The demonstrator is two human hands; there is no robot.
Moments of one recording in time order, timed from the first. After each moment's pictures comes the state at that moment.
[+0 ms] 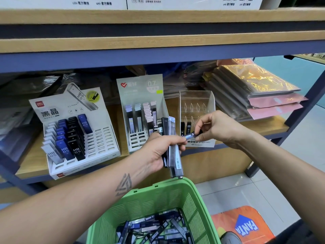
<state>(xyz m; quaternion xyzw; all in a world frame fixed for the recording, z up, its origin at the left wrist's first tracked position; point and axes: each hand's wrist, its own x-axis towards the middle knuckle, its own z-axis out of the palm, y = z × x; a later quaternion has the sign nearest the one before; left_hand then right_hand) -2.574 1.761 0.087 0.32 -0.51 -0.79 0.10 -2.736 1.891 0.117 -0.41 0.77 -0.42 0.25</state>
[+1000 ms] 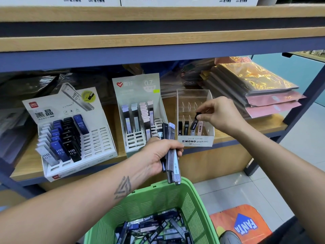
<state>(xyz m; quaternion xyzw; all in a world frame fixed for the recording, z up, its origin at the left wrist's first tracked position) -2.578 1.766 0.082 0.36 -0.51 -0.78 0.07 -2.755 1.882 0.127 -0.41 0.85 -0.34 -0.01</state>
